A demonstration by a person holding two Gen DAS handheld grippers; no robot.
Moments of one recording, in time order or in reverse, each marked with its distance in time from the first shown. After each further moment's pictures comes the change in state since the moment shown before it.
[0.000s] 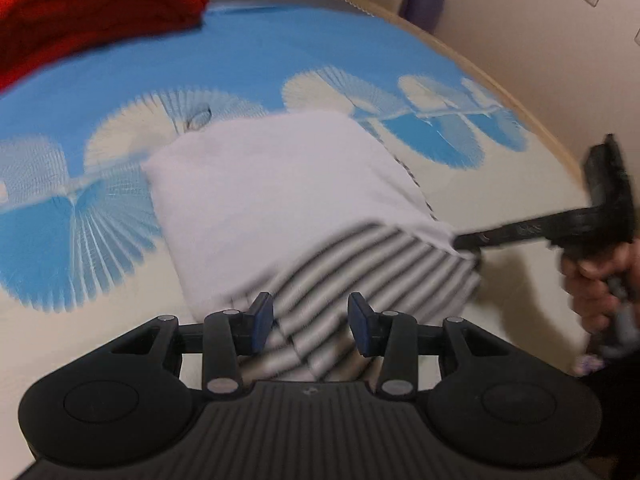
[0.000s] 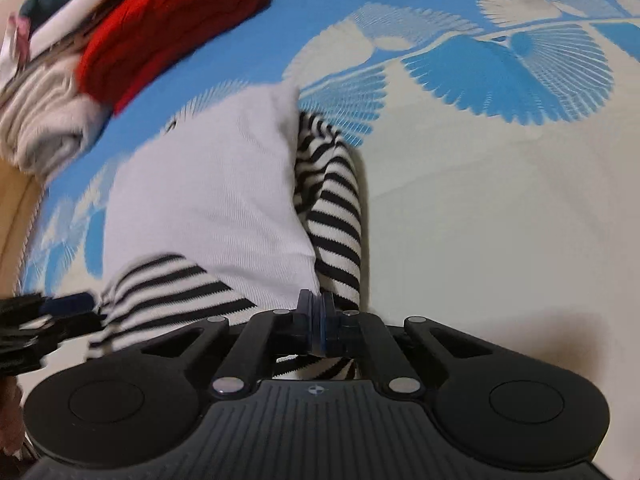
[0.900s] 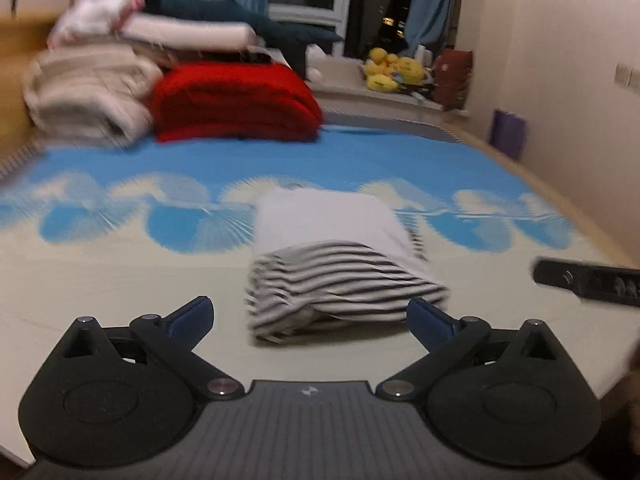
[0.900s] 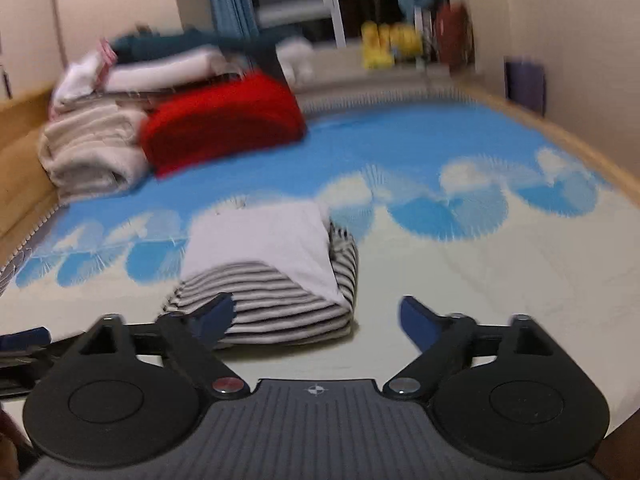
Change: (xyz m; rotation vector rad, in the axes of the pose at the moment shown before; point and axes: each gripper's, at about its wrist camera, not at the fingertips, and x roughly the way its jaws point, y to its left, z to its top) left arm -0.144 -0.173 -0.145 -0.188 -0.468 0.451; right arm -0.202 0.075 -0.158 -0.279 -0.469 -0.170
